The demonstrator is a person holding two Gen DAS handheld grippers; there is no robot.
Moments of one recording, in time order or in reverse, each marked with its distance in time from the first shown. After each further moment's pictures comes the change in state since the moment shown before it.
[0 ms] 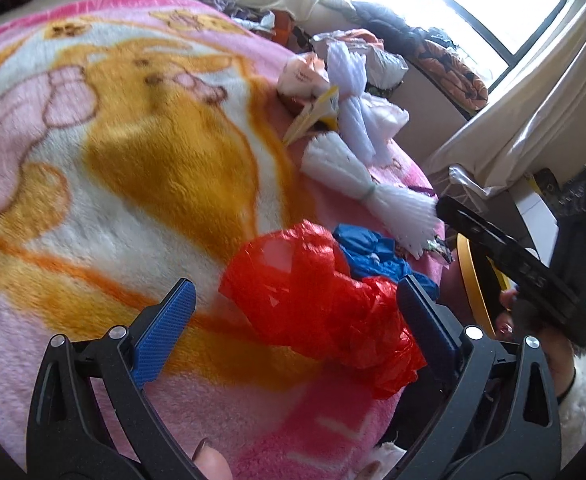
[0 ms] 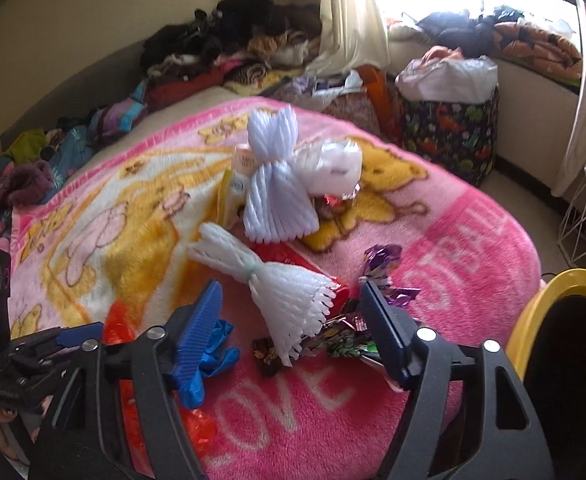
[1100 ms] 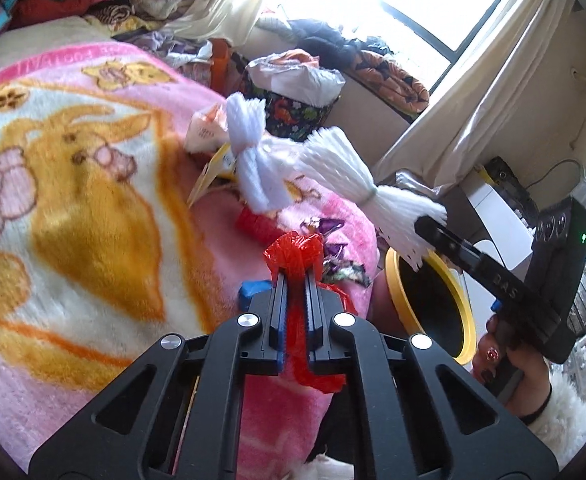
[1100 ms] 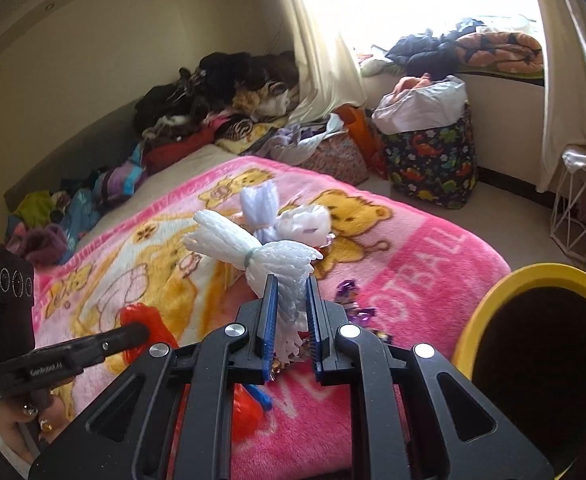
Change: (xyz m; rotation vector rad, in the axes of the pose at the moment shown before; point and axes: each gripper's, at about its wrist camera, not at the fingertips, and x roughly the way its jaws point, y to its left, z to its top) left arm -0.034 -0.066 0.028 0.145 -0.092 -0.137; right arm -0.093 -0.025 0.002 0.143 -0.198 0.010
